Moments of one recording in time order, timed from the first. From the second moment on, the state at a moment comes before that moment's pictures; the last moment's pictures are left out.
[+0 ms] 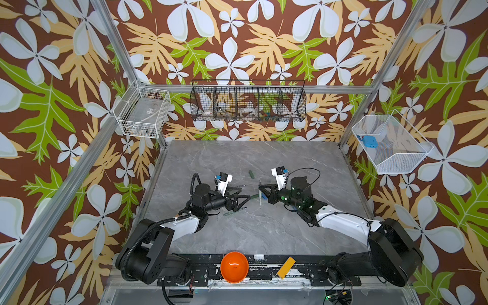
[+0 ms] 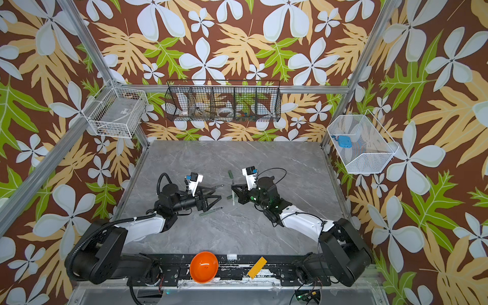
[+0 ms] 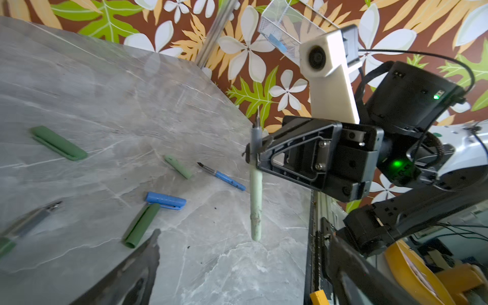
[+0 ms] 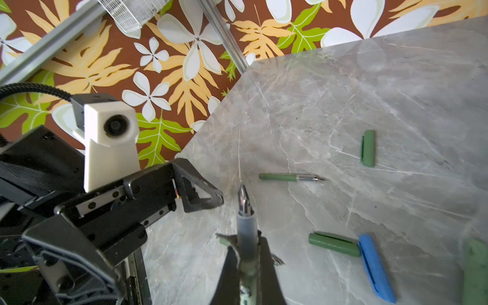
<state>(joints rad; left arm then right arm) -0.37 1.42 0.45 0.82 0.82 -0.53 0.60 1.40 0.68 0.45 -0.37 0.48</state>
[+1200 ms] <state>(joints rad) -0.40 1.54 0.49 0.97 0.96 -0.68 0.67 1.59 0.71 0.83 -0.45 0.62</state>
